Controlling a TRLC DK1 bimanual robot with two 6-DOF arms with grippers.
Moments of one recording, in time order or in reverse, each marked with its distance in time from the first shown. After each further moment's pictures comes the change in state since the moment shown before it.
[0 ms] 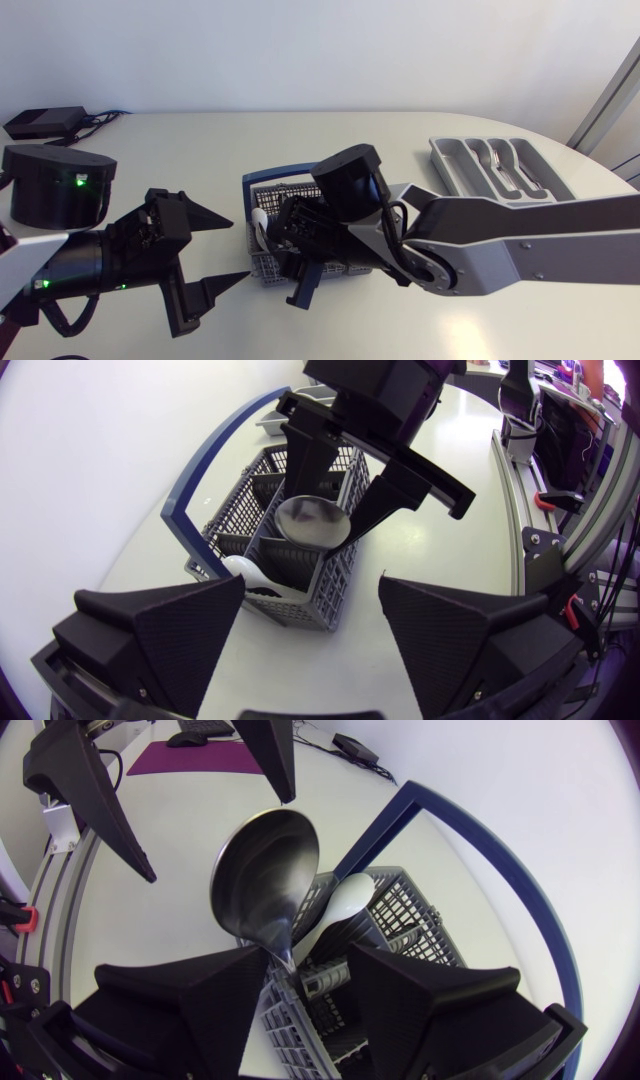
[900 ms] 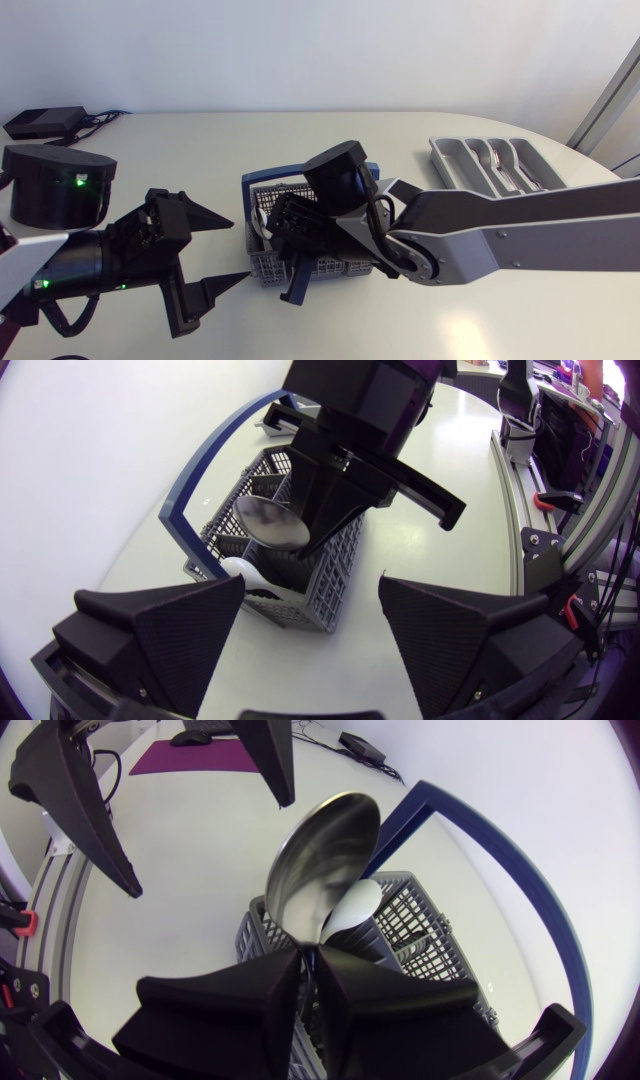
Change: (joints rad) left arm 0.000 0.000 0.000 0.000 0.005 0.000; right arm -0.003 0.051 0.048 -0.018 -0.030 -0.004
